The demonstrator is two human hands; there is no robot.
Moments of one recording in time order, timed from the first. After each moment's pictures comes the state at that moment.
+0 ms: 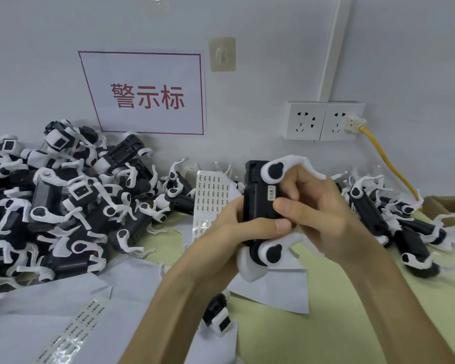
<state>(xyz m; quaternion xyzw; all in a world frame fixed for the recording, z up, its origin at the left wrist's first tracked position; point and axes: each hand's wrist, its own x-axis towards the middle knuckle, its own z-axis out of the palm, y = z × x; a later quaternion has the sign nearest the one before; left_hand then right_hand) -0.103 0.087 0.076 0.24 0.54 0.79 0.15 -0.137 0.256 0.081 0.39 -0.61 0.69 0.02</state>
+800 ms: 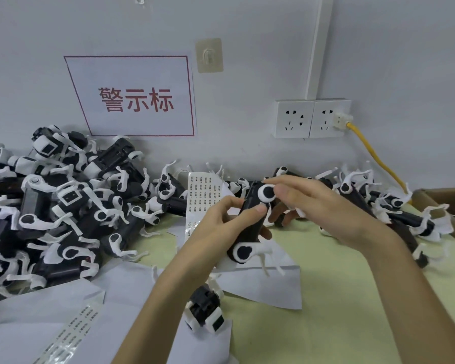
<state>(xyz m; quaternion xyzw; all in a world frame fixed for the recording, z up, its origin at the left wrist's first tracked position) -0.119 0.086 0.063 0.08 0.73 0.67 0.09 -0.145 0.289 0.087 0.25 -0.79 0.55 -0.05</state>
